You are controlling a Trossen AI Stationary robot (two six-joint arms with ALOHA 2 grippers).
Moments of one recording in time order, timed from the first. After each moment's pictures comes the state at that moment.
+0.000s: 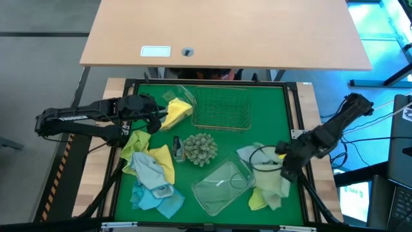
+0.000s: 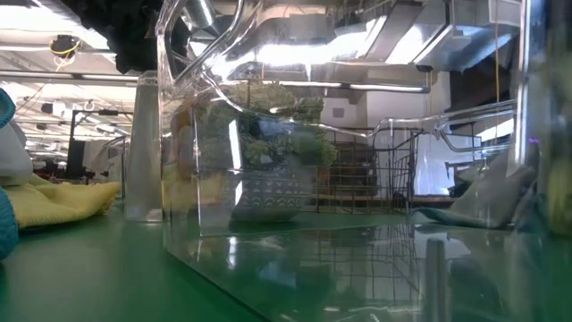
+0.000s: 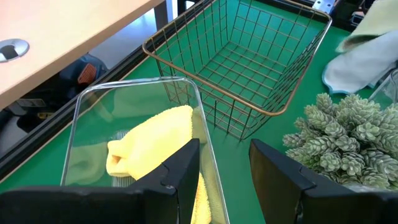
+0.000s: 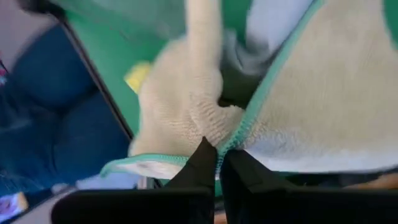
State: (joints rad) left arm 0.18 0.76 0.74 -0.58 -0.27 -0.28; right arm 0.67 1.04 1.08 -1.21 -0.08 1.22
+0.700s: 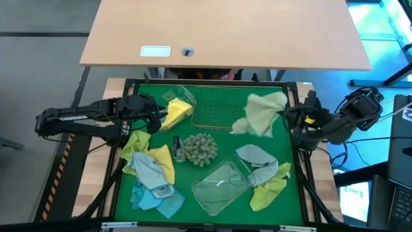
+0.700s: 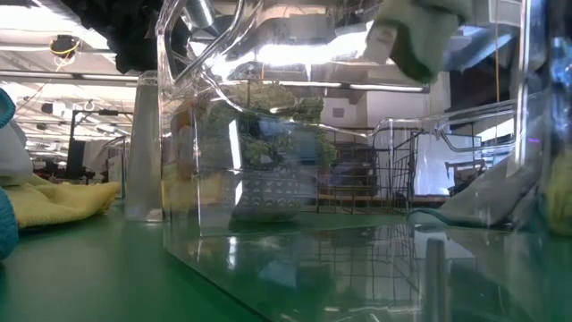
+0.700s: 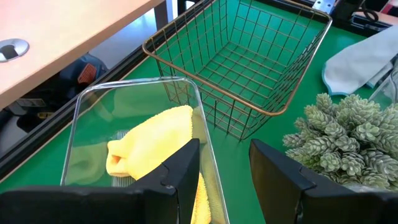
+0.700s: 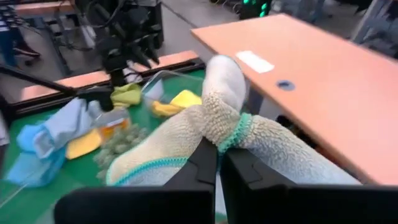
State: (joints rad) left arm 0.17 0.76 0.74 -0.58 -0.27 -0.28; right arm 0.64 1.04 1.58 -1.28 0.95 0.66
